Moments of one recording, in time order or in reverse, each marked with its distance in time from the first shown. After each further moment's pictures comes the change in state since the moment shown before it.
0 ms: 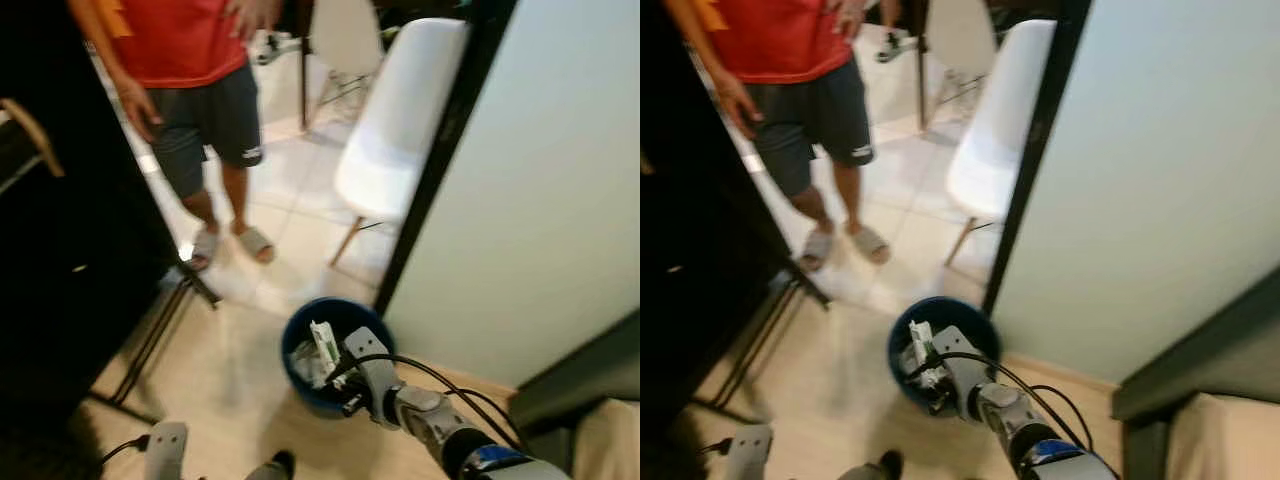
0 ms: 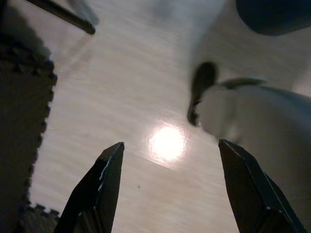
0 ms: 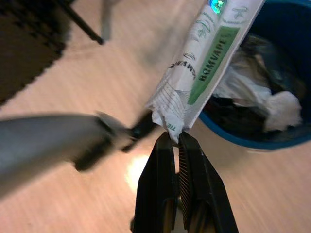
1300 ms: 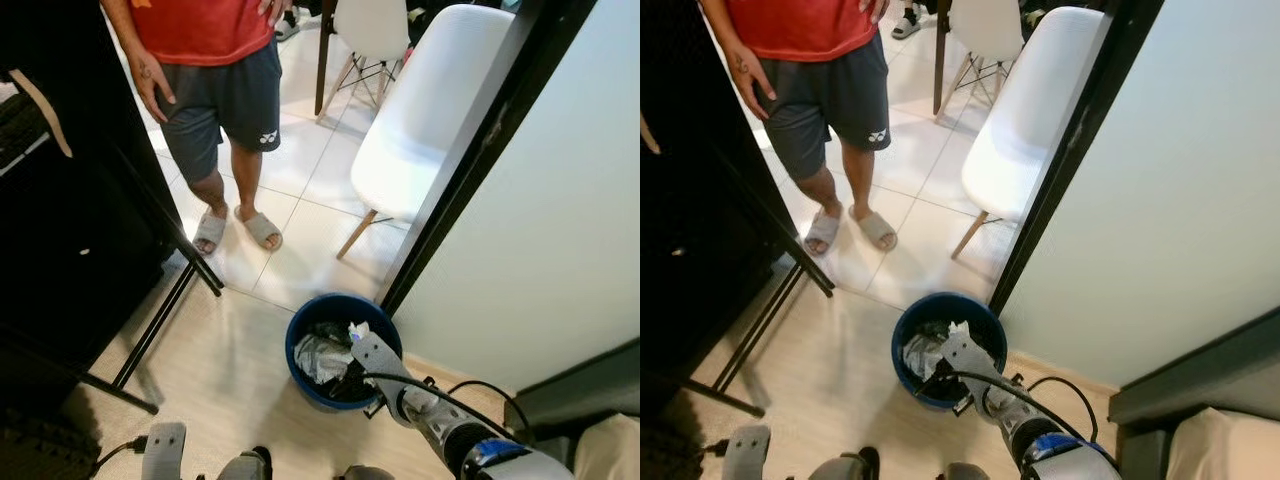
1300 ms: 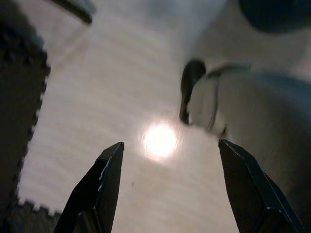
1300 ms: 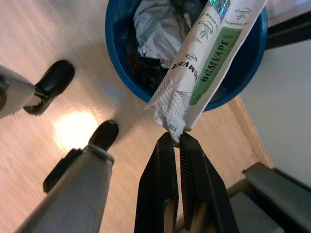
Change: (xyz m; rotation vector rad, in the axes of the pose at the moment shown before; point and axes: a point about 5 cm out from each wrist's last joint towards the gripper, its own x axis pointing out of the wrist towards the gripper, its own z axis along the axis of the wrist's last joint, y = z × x) left arm -0.008 0.001 -0.021 0.000 -0.022 -0.004; right arm -0.002 -0.022 0.006 -0.192 0.149 -0.312
